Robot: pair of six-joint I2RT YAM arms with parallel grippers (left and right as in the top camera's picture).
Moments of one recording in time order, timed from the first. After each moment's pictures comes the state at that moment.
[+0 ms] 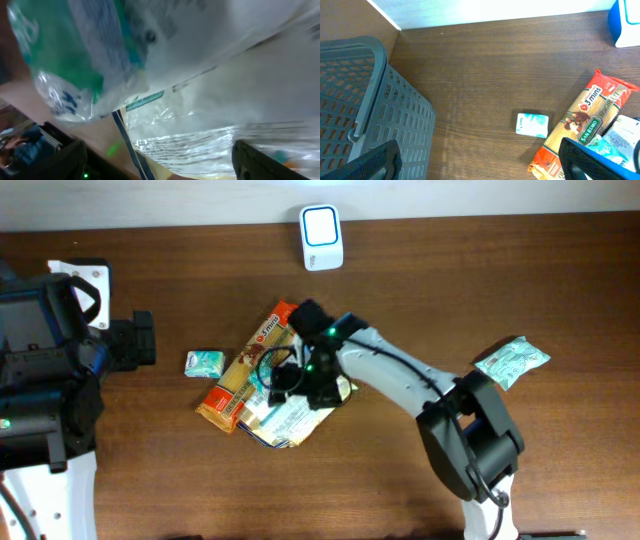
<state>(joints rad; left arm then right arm) 0.10 1.23 1.62 -1.10 -0.17 0.16 0.65 2.08 1.55 -0.87 -0.54 0.59</state>
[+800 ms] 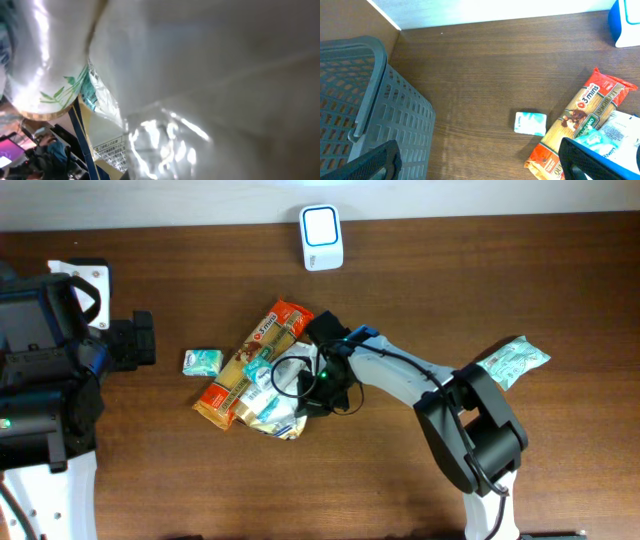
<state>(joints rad) 0.10 1.23 1.62 -1.10 -0.17 0.16 0.59 2.09 1.40 -0.73 -0.64 0.62</state>
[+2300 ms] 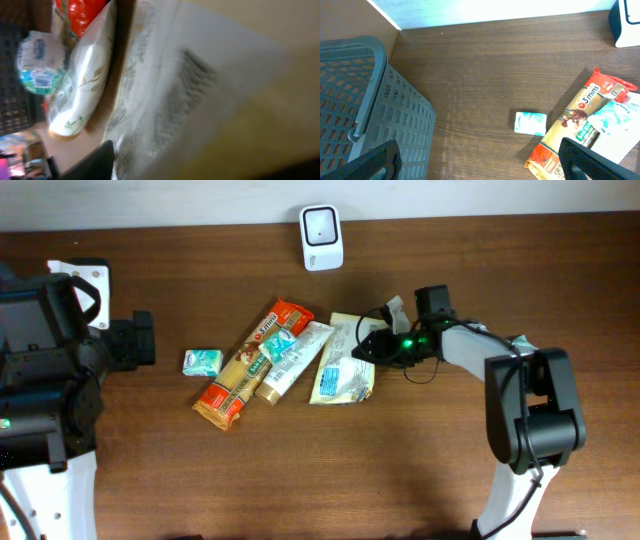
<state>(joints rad) 0.10 1.23 1.62 -1.10 -0.17 0.16 0.14 2.07 1.20 -0.31 -0.77 0.23</state>
